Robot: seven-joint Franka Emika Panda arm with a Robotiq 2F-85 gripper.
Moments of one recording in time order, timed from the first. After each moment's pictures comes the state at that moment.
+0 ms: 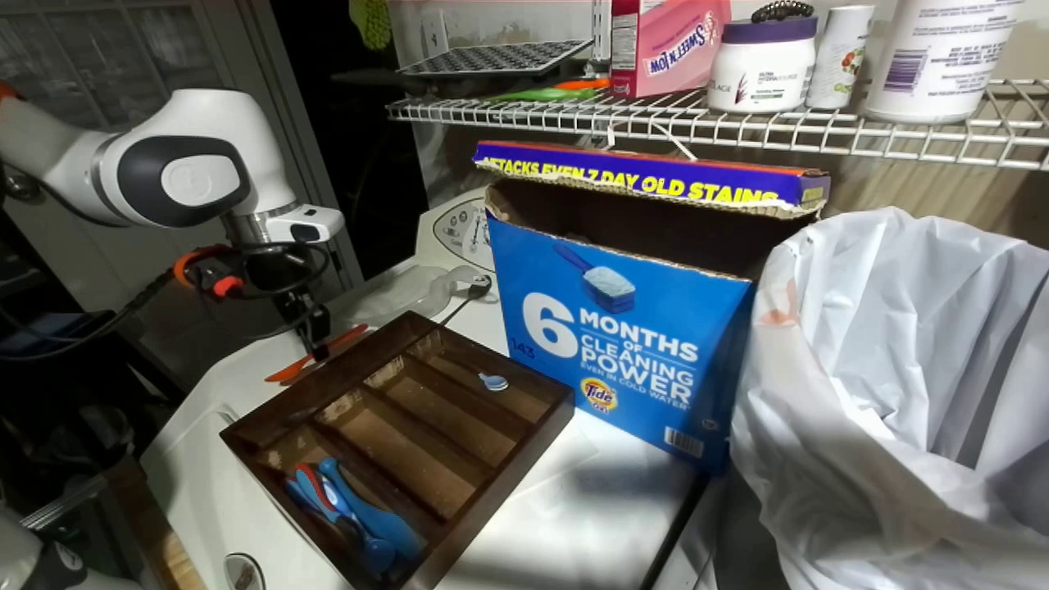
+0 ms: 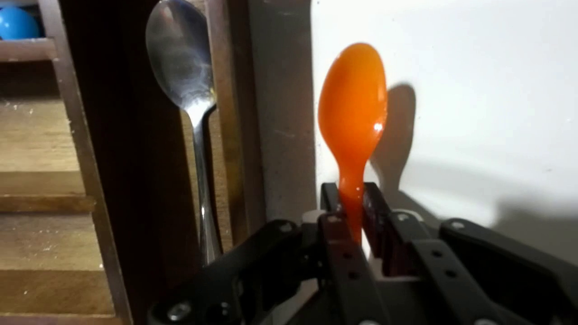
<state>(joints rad) 0.07 -0.26 0.10 -2.73 -0.10 2.42 0.28</state>
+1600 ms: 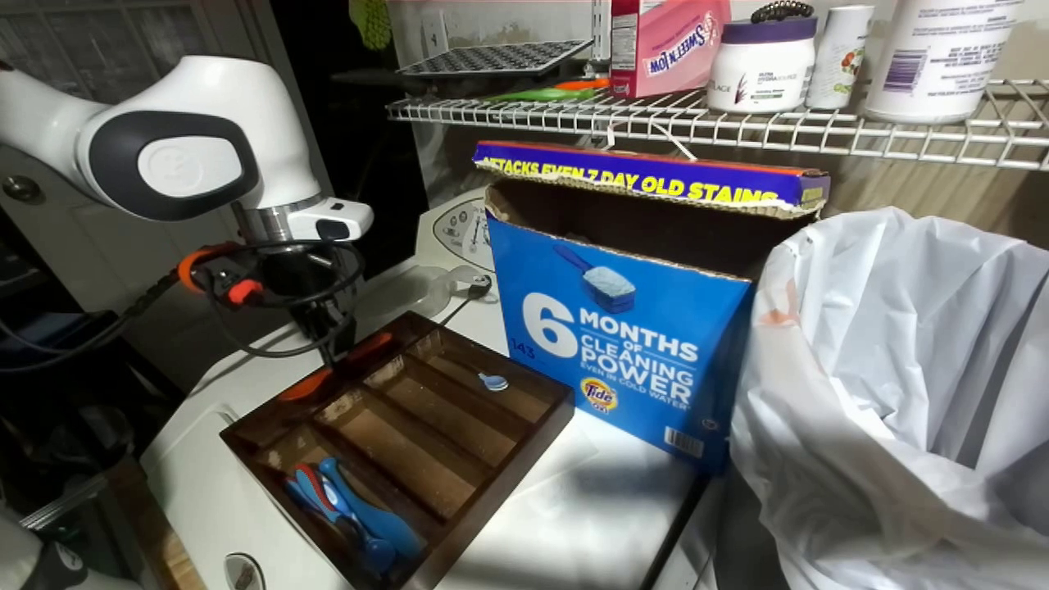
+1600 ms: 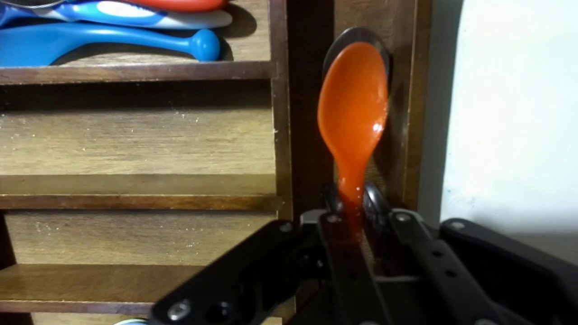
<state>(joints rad) -0.06 -0.37 -0.02 -2.75 -0.14 2.32 0.05</state>
